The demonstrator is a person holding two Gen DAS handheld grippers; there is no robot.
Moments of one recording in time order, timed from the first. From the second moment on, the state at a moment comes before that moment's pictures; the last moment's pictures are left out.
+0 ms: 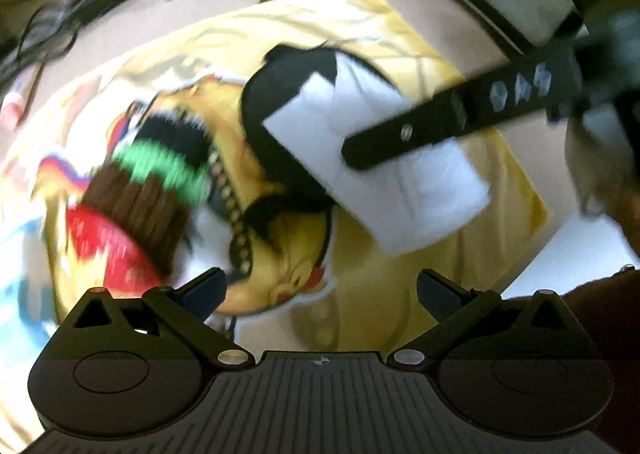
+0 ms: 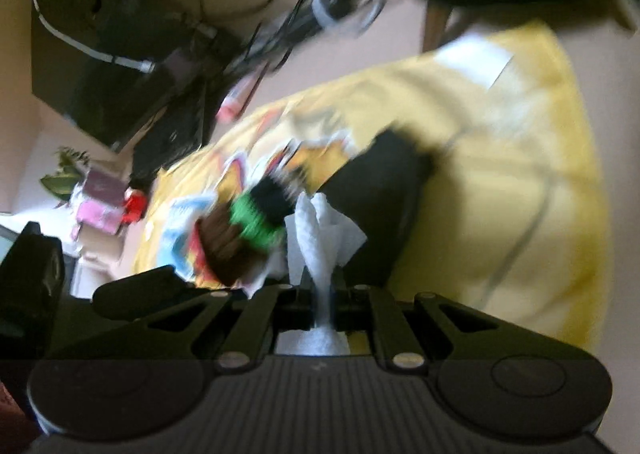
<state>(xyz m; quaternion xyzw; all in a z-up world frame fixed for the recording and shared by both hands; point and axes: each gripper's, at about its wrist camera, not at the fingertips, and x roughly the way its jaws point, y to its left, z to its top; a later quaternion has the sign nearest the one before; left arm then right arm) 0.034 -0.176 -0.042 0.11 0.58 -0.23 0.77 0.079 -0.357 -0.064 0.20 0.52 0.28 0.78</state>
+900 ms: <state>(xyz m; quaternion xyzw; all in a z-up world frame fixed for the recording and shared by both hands) 0.065 -0.236 -0.061 0.22 0.48 -0.36 0.77 0.094 -0.397 -0.084 0.30 0.49 0.18 0.80</state>
